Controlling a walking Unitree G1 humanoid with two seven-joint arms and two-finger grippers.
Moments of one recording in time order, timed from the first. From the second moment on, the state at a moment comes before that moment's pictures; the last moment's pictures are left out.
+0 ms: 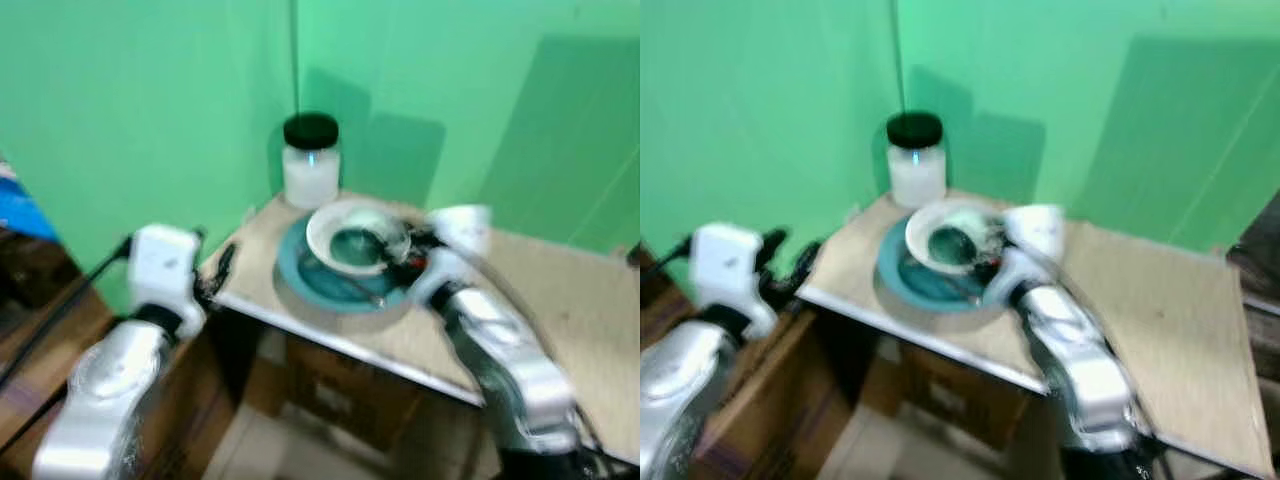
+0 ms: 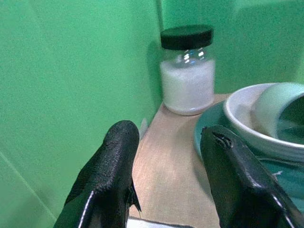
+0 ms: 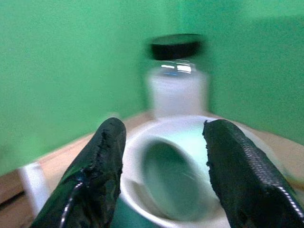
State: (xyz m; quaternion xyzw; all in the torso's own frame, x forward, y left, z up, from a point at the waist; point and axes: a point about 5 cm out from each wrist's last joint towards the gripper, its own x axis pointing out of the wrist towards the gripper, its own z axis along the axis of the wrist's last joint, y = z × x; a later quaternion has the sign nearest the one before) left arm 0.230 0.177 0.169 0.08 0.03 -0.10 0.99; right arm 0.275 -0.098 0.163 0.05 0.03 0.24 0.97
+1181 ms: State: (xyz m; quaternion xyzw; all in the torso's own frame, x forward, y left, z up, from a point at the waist) left arm 0.206 0.151 0.158 0.11 0.08 -0.35 0.93; right arm 0.334 -0.057 0.151 -0.32 0.09 0.27 0.90
